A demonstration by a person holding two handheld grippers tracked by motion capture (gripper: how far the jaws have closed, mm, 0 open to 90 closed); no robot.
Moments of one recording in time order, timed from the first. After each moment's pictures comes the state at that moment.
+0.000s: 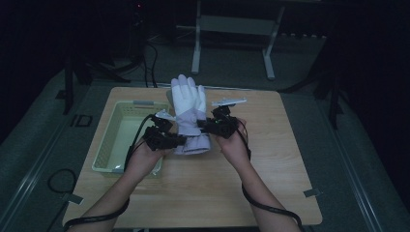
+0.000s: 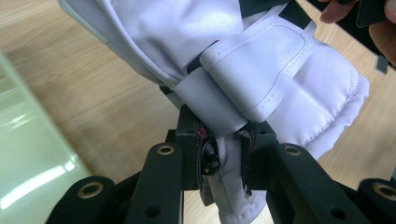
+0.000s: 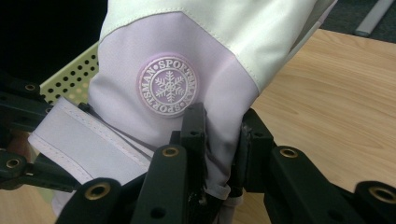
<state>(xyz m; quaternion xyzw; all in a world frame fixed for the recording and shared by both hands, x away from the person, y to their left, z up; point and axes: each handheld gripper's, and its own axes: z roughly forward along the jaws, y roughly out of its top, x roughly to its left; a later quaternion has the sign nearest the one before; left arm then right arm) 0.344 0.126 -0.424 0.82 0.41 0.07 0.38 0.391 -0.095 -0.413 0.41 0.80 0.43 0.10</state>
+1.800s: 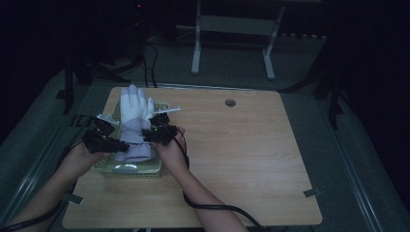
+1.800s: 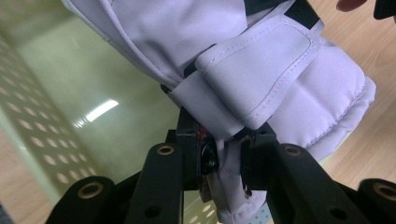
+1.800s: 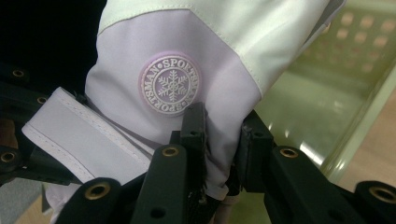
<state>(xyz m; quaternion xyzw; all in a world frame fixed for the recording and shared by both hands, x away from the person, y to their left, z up) 0.341 0.274 -0.453 0.86 0.44 0.04 0.27 0.386 0.069 -0.469 0.42 0.80 0.43 0.03</state>
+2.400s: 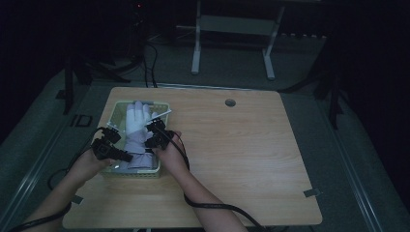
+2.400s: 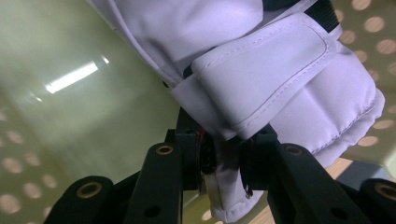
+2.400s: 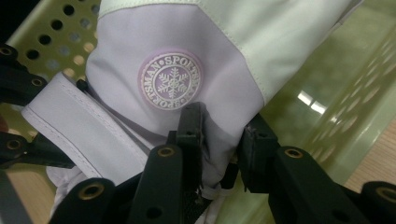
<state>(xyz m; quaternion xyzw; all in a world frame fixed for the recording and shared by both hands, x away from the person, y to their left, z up) 0.356 0.273 -0.506 0.85 0.47 -0.03 0.24 0.400 0.083 -0.503 0.43 0.85 0.30 0.00</state>
